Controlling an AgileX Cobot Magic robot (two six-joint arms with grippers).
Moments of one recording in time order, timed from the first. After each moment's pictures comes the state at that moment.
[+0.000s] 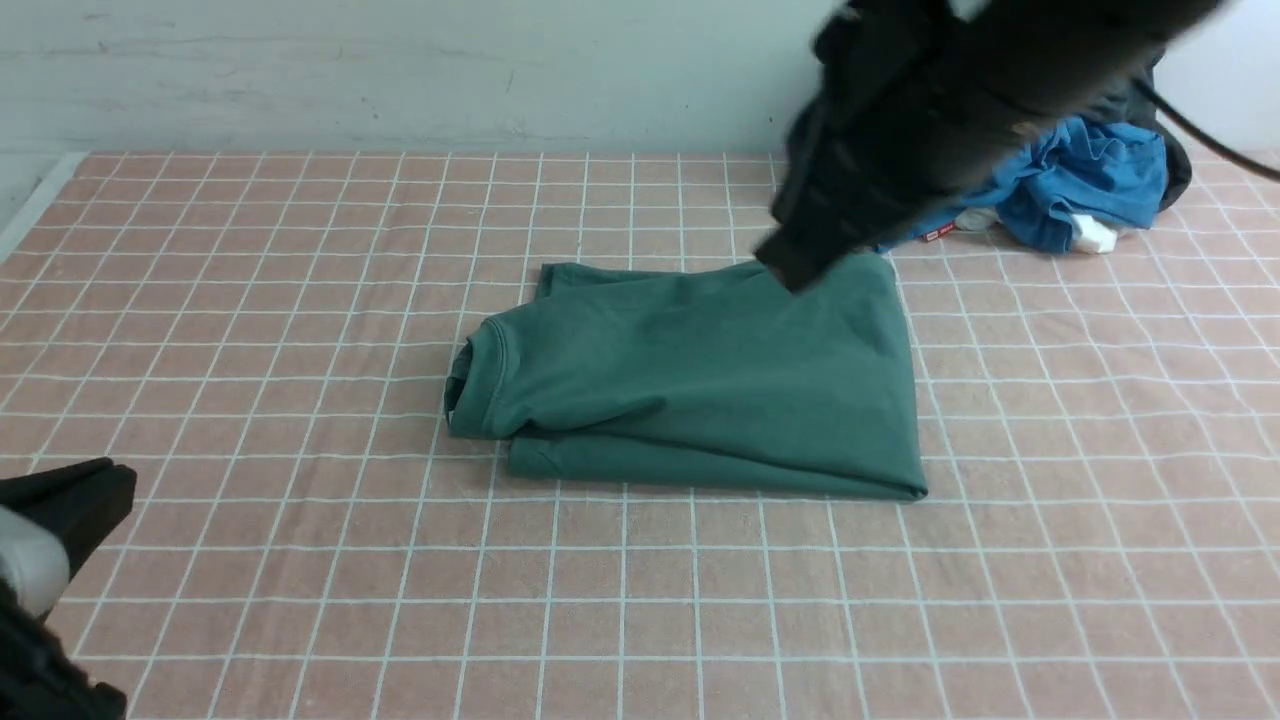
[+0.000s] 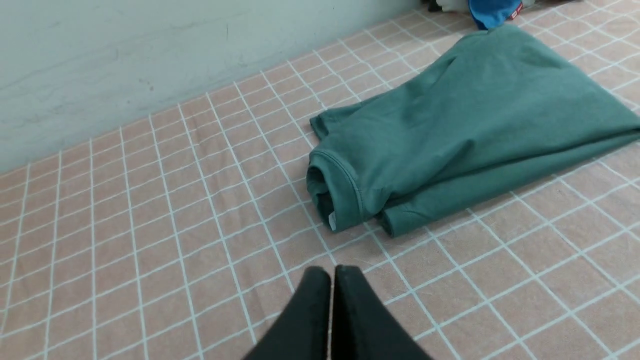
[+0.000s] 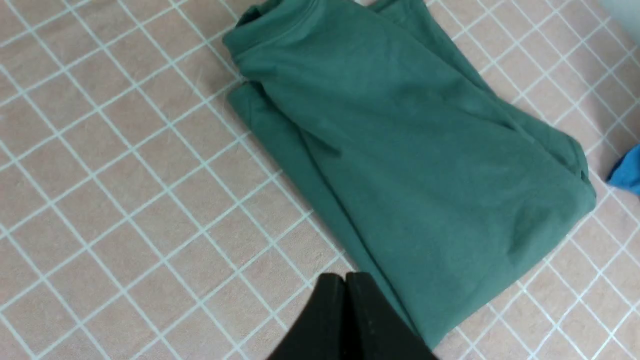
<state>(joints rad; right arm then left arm) 0.73 1.46 -1.58 -0.10 1.16 -0.18 -0.25 0.44 -0.48 -0.20 0.46 0.35</state>
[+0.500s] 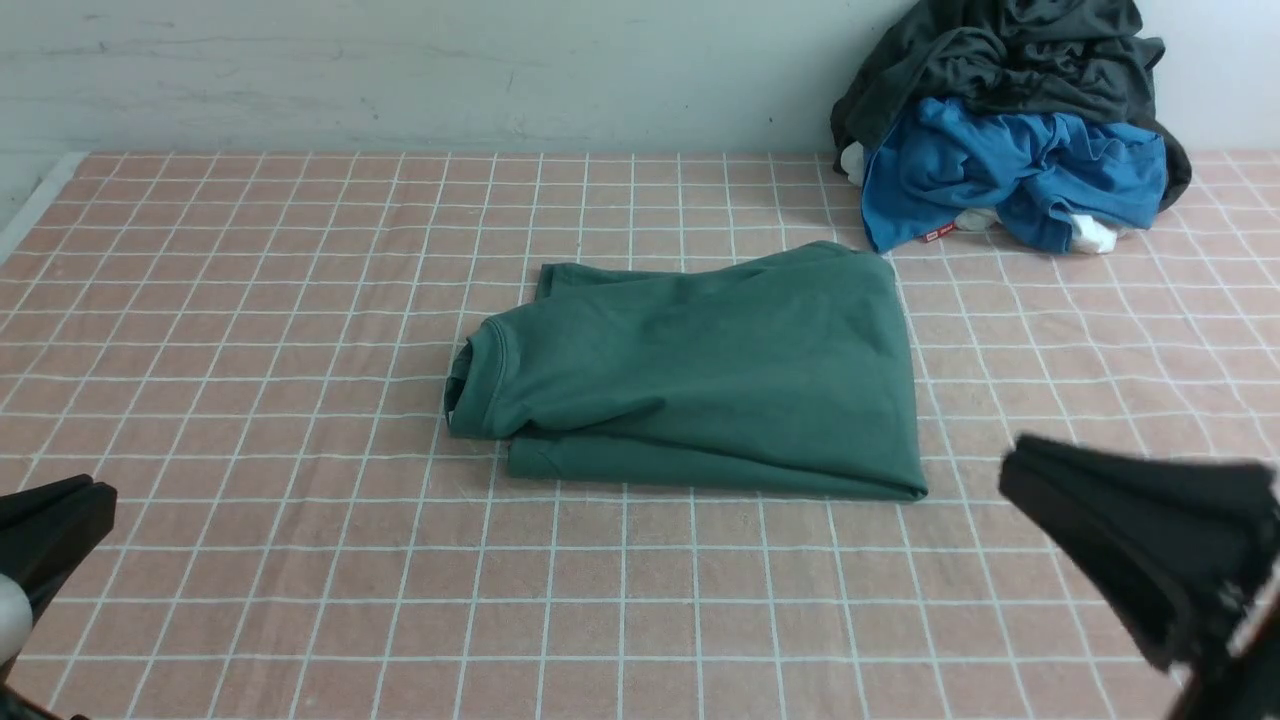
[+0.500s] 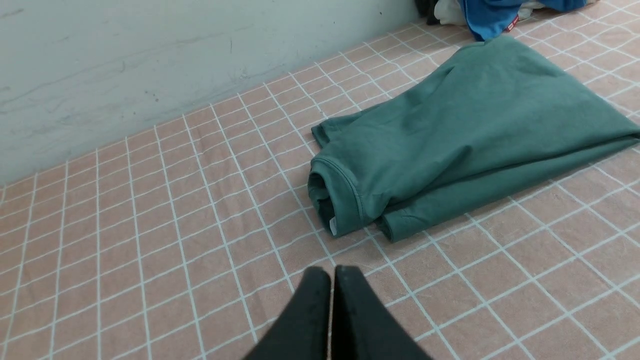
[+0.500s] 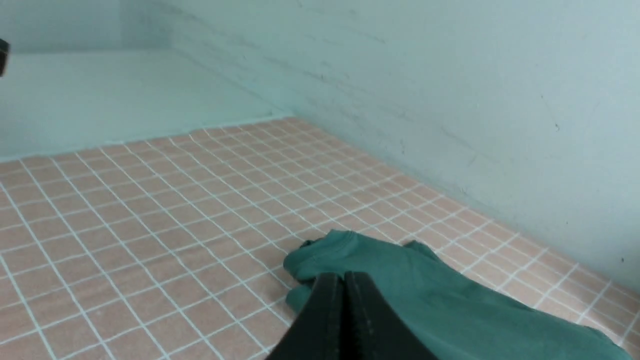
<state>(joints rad) 0.73 0.62 -0.32 -0.10 -0.11 -0.09 -0.25 0.40 -0.48 -0.19 0.47 0.35</state>
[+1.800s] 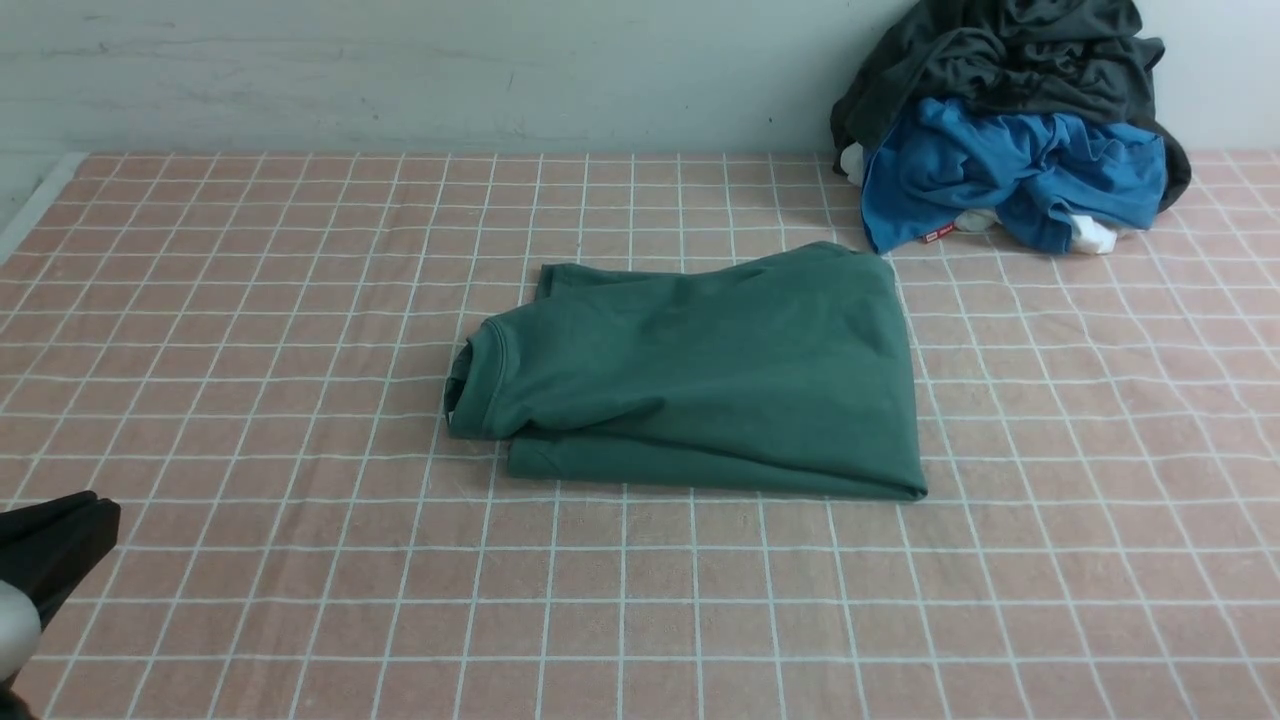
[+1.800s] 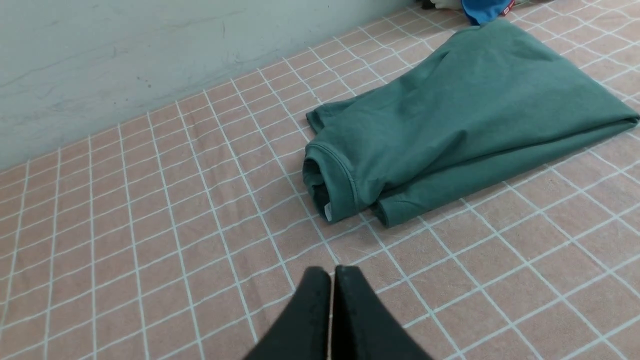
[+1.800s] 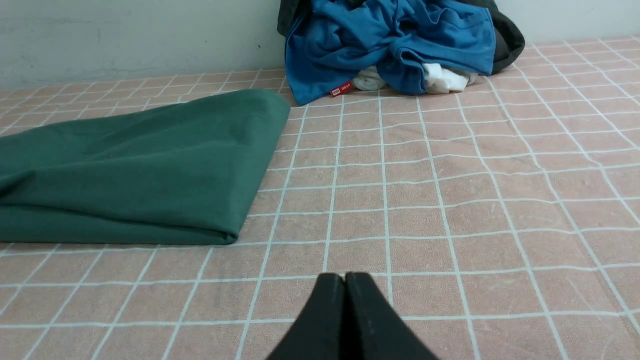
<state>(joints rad) 0.08 -0.01 0.03 -0.05 0.35 0.15 -0.25 0.40 -0.48 -0.19 0.50 0.35</state>
